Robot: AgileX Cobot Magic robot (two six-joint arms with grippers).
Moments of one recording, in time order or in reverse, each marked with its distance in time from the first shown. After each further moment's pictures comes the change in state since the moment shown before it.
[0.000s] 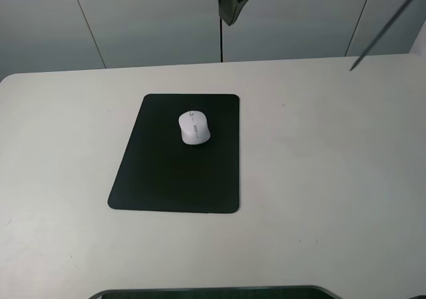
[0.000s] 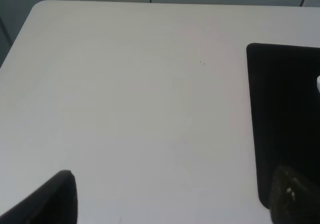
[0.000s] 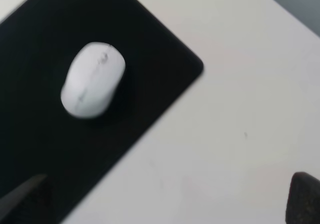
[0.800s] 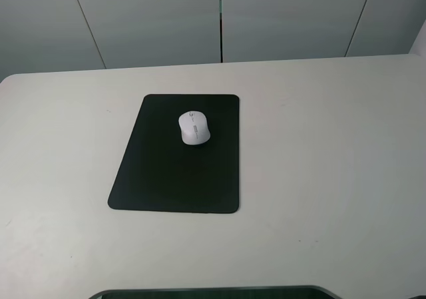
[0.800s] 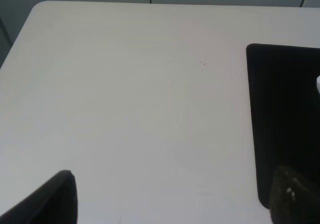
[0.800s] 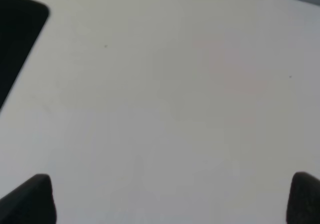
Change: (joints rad) left arm 0.000 0.000 0.000 0.000 0.000 0.000; right arm -0.415 -0.780 0.549 -0.004 -0.002 -0.006
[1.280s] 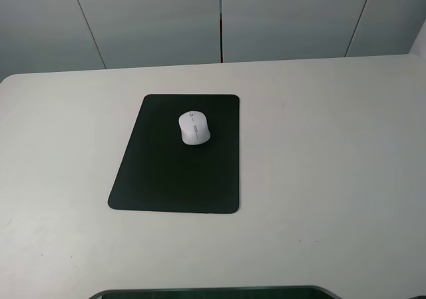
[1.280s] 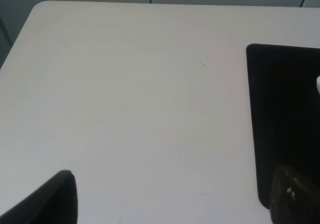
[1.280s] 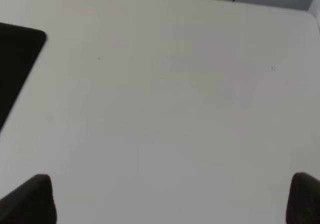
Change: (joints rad) left arm 0.000 0.000 0.000 0.000 0.000 0.000; right arm -0.007 -0.355 0.186 -0.025 0.017 0.098
